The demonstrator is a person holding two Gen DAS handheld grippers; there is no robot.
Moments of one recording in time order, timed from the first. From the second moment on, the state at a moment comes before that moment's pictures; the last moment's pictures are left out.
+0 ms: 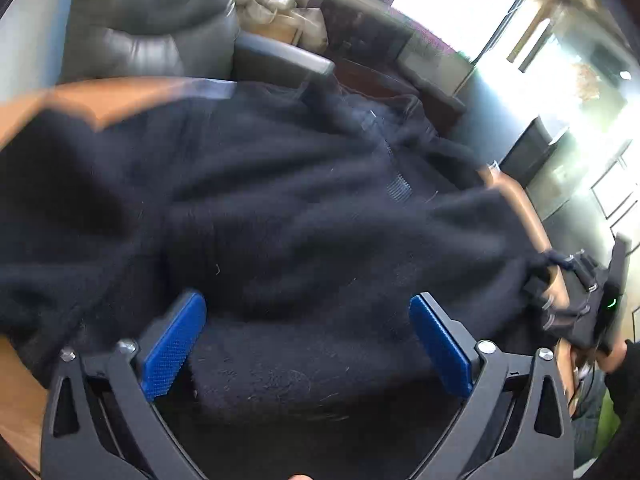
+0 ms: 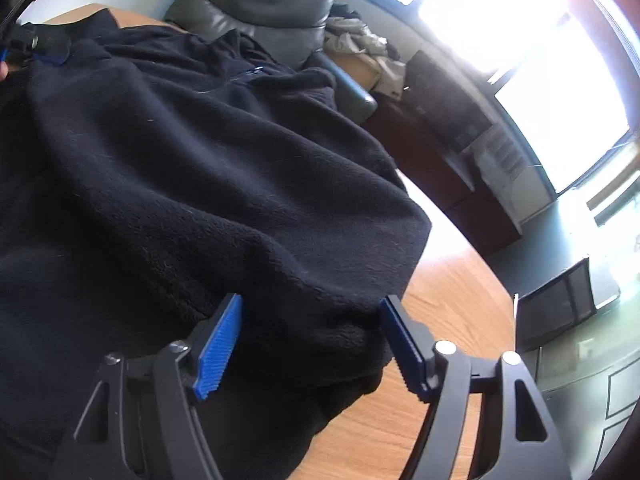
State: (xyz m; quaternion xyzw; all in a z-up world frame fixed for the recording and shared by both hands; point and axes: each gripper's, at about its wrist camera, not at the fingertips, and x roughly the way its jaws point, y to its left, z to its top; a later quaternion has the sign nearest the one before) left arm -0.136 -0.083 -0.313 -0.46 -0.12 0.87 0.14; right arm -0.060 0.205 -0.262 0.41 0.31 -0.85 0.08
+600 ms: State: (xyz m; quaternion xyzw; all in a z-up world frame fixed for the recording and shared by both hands) left arm -0.109 -0.095 -0.309 -0.46 -0.10 0.87 0.12; right arm -0.046 0.213 -0.277 0.37 0.43 -0.82 0.09
